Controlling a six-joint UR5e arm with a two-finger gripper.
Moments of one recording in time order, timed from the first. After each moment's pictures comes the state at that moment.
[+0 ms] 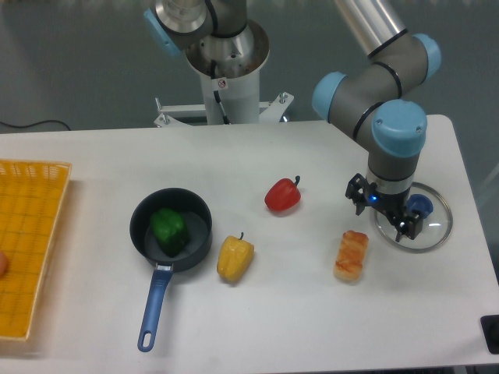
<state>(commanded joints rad) 2.74 -2.01 -1.57 -0.96 1.58 1.44</state>
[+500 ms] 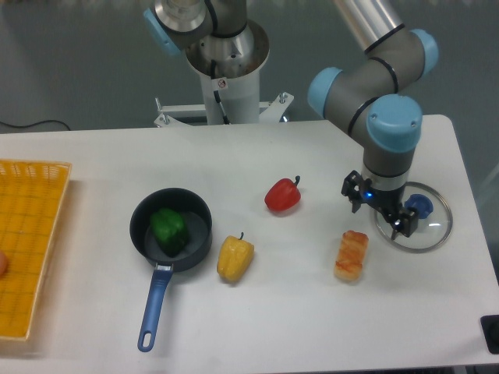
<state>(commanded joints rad) 2.72 -1.98 -1.65 -0.96 1.60 1.44</state>
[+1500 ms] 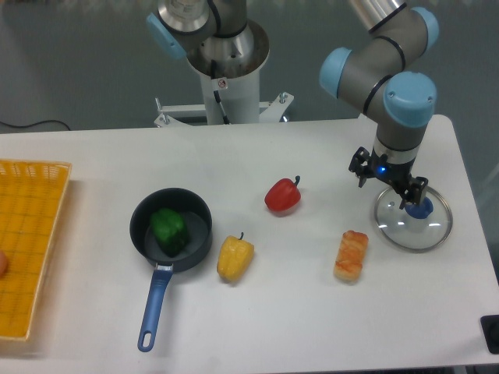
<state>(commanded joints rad) 2.87 -1.95 -1.71 -1.00 1.58 1.42</state>
